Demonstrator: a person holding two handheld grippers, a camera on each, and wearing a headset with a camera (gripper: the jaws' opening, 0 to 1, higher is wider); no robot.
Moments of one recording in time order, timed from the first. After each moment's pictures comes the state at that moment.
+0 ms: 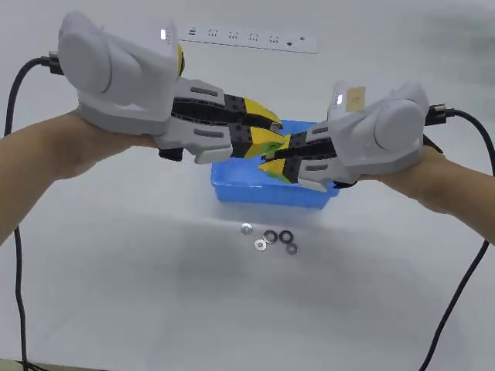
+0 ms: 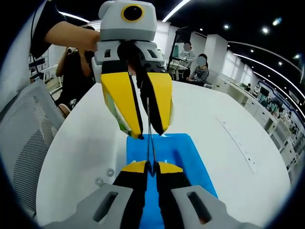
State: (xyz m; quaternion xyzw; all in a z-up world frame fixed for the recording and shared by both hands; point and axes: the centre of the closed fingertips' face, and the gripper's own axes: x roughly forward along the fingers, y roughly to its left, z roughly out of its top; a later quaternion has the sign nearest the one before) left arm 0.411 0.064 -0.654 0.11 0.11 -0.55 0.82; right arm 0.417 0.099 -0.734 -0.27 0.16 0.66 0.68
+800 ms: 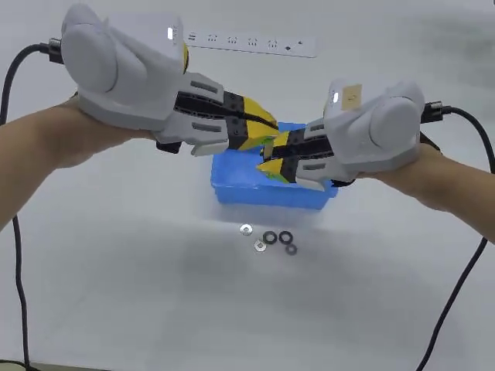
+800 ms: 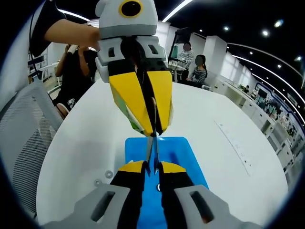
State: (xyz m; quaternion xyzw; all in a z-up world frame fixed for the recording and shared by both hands) left arm 0.407 0.065 -0.647 0.18 0.10 -0.55 0.81; right arm 0.417 0.101 -0.727 -0.28 0.15 0.65 0.69
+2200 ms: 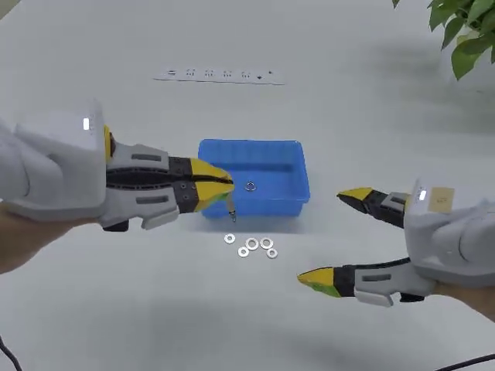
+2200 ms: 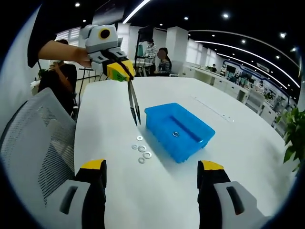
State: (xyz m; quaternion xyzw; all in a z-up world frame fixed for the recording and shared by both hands) left arm 0.330 0.079 -0.645 0.14 0.08 -0.53 0.83; right arm 0.336 -0.015 -0.729 -0.21 0.21 0.54 0.79
